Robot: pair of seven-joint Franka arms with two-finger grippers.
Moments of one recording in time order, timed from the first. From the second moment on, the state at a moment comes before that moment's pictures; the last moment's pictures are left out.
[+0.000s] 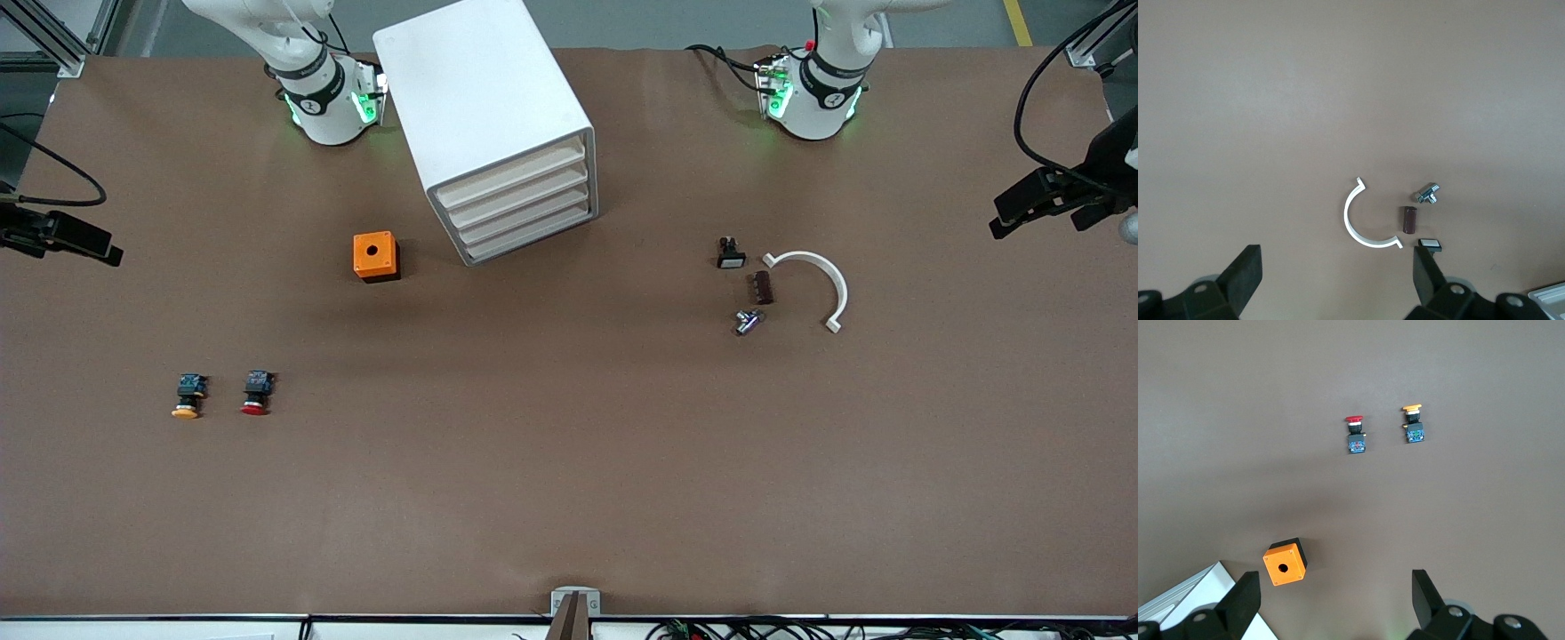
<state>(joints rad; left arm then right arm) 0.00 -0.02 -0.02 -1.55 0.00 1.56 -0.12 -0.04 0.11 -0.04 -1.42 0.02 1.45 0.05</state>
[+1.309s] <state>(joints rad) -0.04 0.26 -0.06 -1.55 -0.04 1.52 -0.73 -0.04 0.11 -0.04 -1.42 0.02 1.45 0.05</state>
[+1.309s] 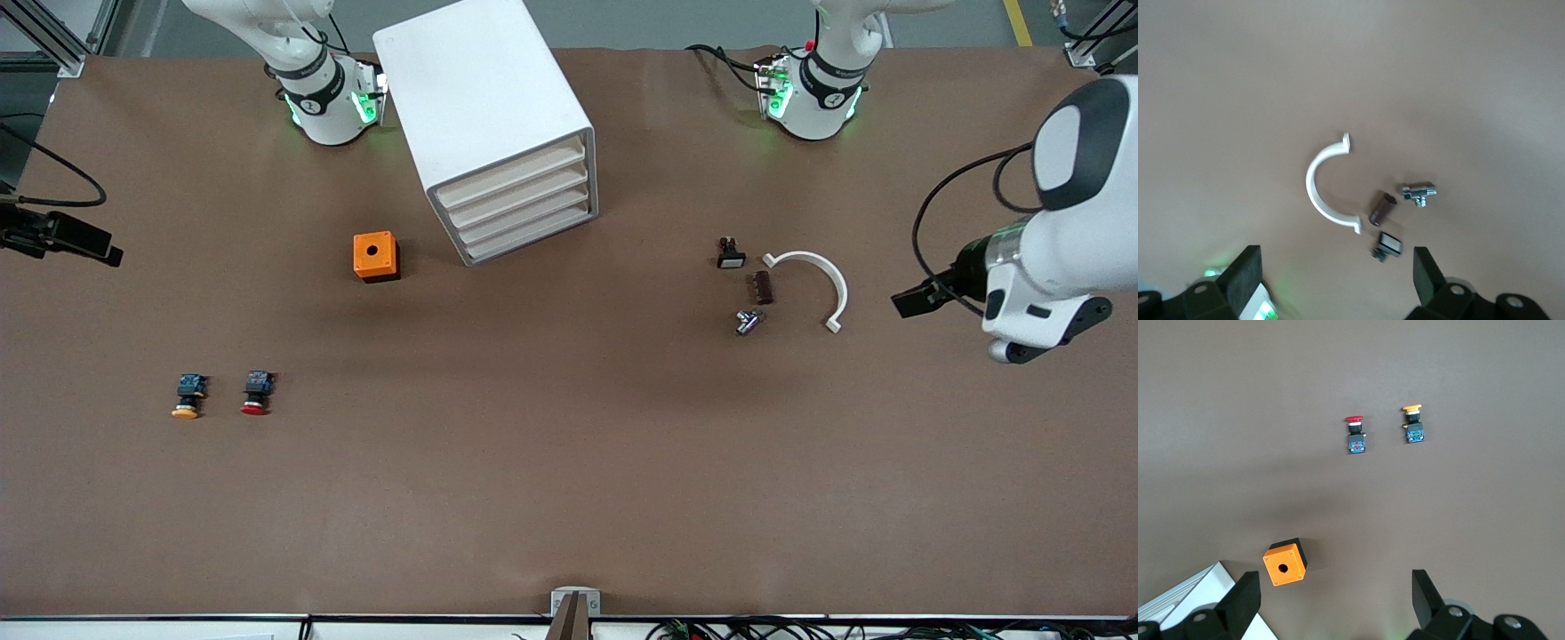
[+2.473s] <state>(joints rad) -0.22 0.67 -0.10 -1.56 -0.67 1.51 -1.78 -0.04 0.11 -0.04 -1.42 0.02 1.44 0.05</state>
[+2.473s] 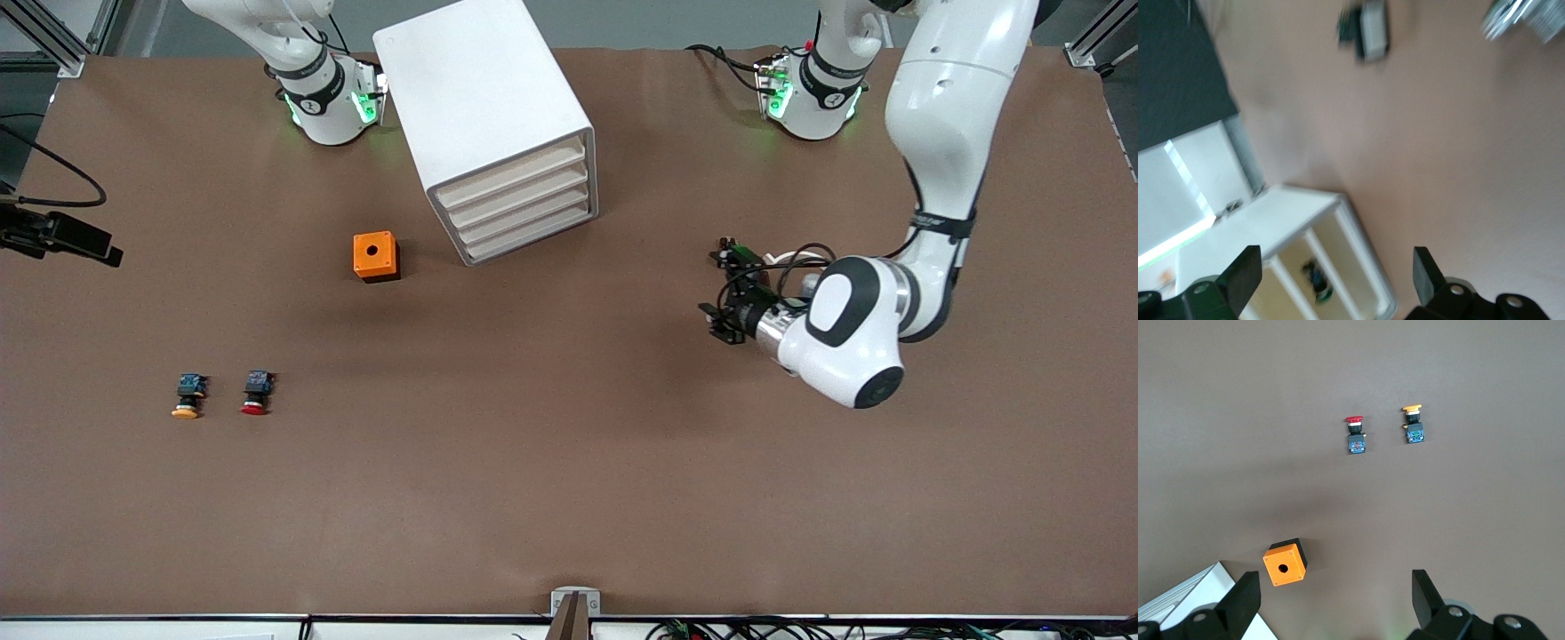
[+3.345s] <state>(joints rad) -0.51 0.88 -0.10 -1.56 -0.97 1.54 -2.07 -0.04 0.11 -0.04 -1.42 0.02 1.44 0.05</state>
